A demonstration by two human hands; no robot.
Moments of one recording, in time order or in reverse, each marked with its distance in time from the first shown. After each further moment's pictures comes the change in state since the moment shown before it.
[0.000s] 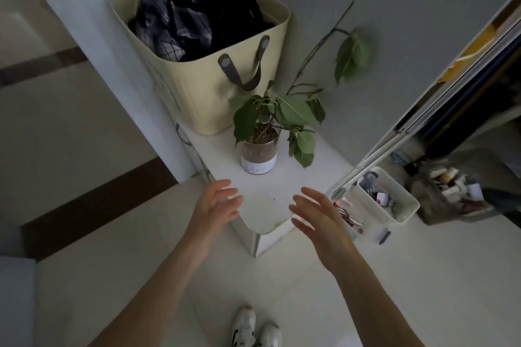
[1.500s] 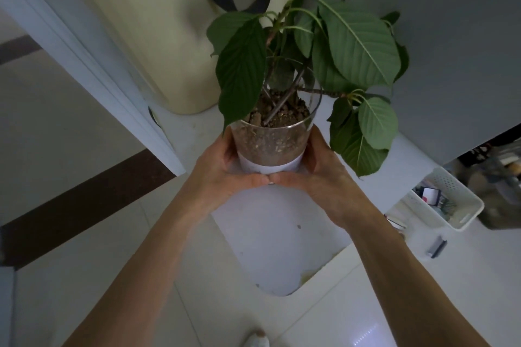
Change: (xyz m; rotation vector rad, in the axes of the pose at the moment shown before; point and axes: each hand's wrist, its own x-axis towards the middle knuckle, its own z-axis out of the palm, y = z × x) left_hand 0.169 -0.023 0.008 0.348 -0.159 0.250; right_hand 0.187 0.013 0.038 -0.445 -0.323 -0.300
